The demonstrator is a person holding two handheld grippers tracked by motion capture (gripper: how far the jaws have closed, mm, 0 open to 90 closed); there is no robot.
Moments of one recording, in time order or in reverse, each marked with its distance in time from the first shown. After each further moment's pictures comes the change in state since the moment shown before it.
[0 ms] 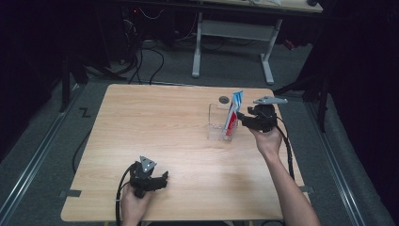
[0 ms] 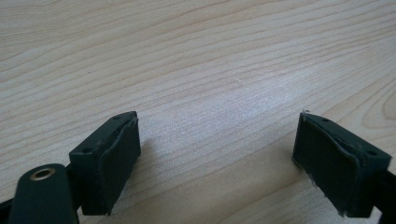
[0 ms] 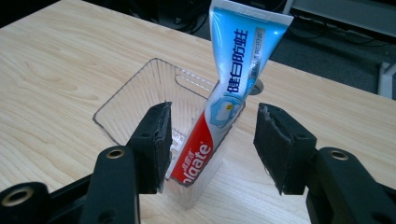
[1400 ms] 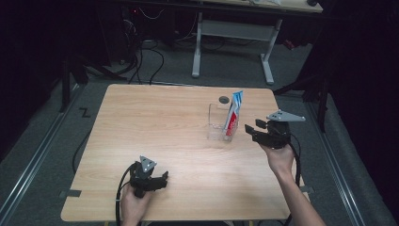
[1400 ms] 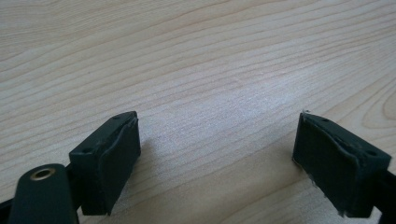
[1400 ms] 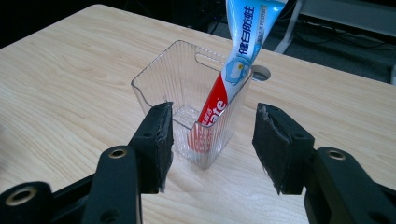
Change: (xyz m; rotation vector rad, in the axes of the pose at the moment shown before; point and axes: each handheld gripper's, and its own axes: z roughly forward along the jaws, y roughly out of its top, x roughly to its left) left arm 0.000 0.000 0.000 -0.001 -0.001 0.000; right arm 0.006 -0.034 -0.052 -0.041 0.046 0.009
